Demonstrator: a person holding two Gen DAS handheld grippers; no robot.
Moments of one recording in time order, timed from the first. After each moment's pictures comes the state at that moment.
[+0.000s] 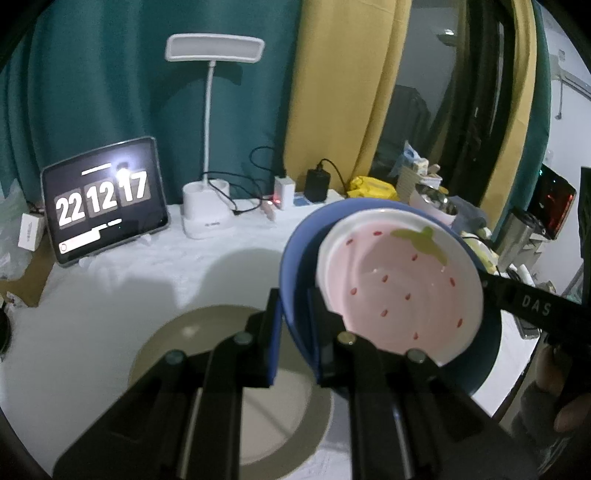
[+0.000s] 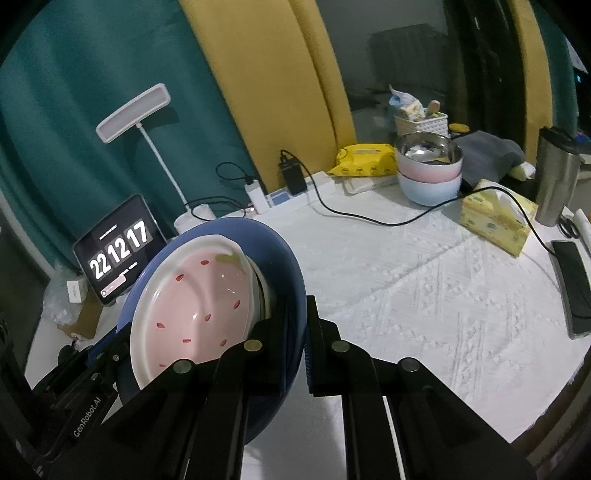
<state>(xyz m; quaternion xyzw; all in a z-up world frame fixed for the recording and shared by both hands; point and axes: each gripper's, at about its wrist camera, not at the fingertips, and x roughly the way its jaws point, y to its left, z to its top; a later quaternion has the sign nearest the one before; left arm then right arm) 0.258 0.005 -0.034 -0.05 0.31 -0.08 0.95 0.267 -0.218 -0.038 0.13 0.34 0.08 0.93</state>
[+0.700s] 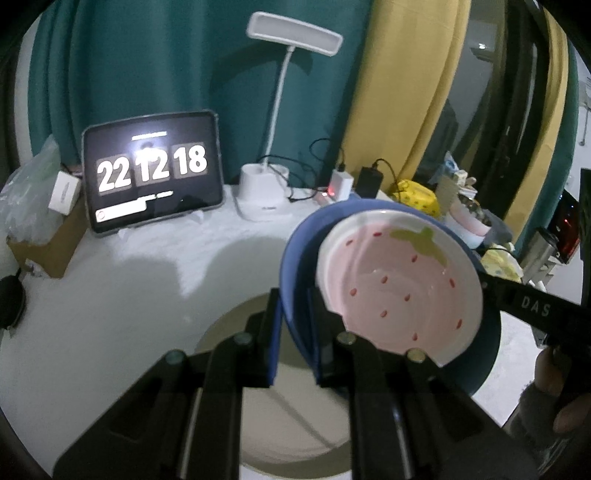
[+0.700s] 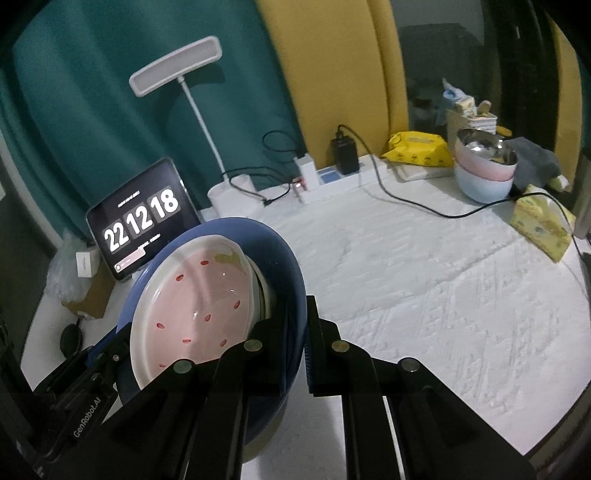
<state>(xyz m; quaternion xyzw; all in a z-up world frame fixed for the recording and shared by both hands) 0.252 0.082 -0.056 -0.09 0.33 -0.03 0.94 0.282 -0.136 -0.051 0.09 0.37 0.12 0.92</state>
